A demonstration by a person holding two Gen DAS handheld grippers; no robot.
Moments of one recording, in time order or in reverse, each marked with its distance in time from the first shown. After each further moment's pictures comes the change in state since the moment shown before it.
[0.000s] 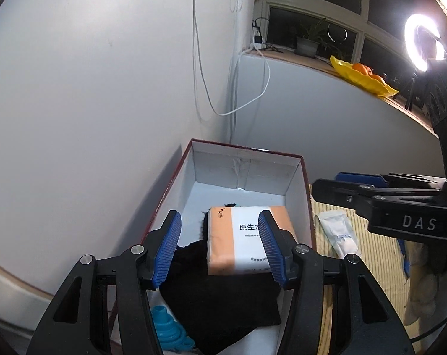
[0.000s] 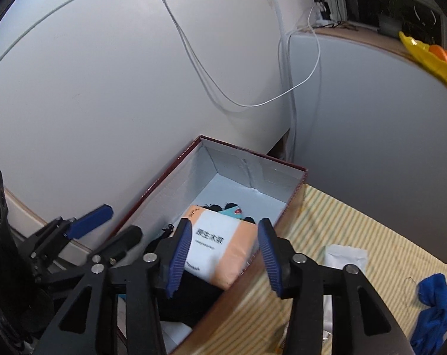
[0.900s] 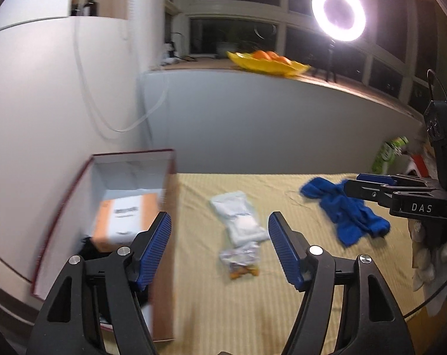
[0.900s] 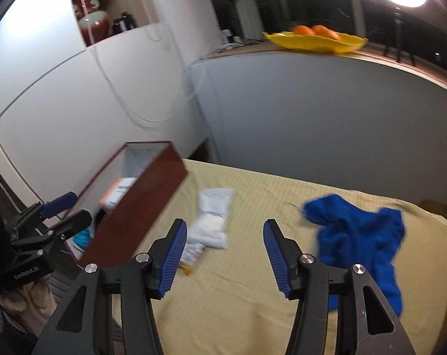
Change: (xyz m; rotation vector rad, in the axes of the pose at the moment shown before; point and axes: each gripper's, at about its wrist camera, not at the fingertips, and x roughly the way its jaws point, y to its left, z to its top) left arm -0.051 -0.143 -0.044 0.203 -0.045 -0.220; right arm -0.152 -0.144 -0.138 0.172 -0.161 -0.173
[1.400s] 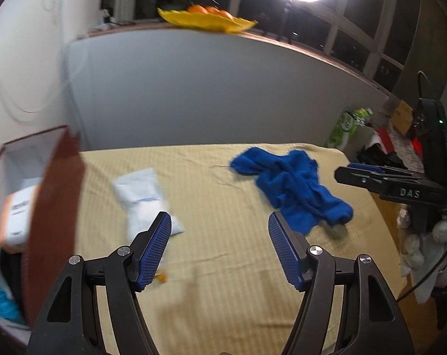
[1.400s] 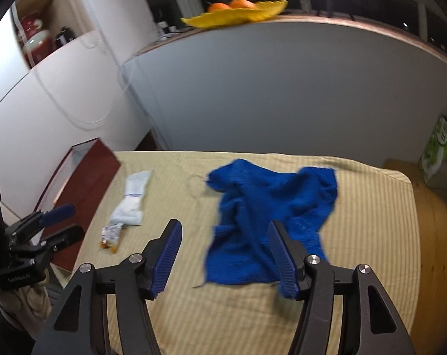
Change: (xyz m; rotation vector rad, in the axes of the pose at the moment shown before) left arm 0.071 -0.088 -0.001 0.036 0.173 -0.235; right arm -0.015 -0.126 -0.028 0.159 0.072 -0.112
